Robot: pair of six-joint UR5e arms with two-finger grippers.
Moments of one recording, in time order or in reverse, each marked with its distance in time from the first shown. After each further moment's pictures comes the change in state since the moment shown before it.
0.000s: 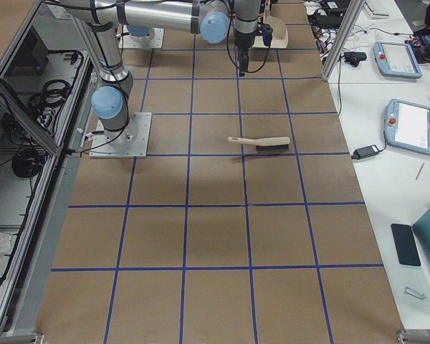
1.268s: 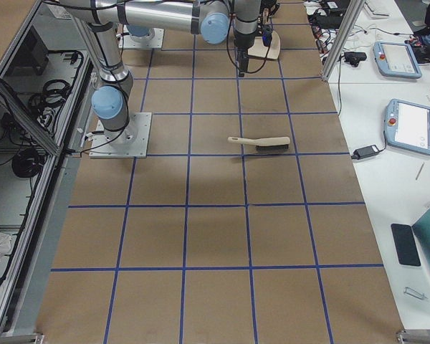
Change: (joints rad) left arm 0.013 -0.045 -0.030 0.027 0.001 0.117; right arm 0.001 0.002 0.003 0.001 -0.004 -0.003
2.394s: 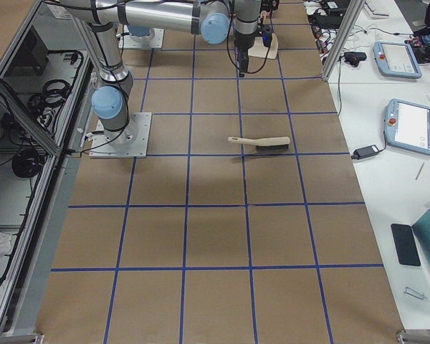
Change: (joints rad) left arm 0.007 0.069 -0.016 -0.004 -0.012 -0.091; right arm -0.001 0.001 0.000 -0.001 -0.003 0.000
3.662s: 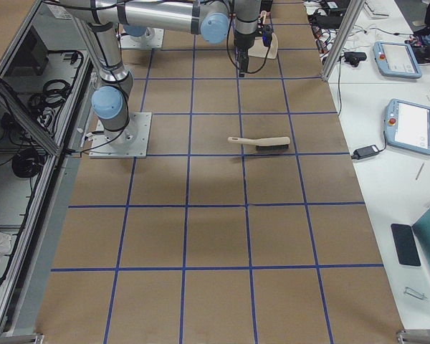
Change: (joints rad) left arm -0.107 0.437 -0.041 -0.315 0.000 -1.186; right arm 0.000 -0.002 0.000 -0.001 0.000 0.000
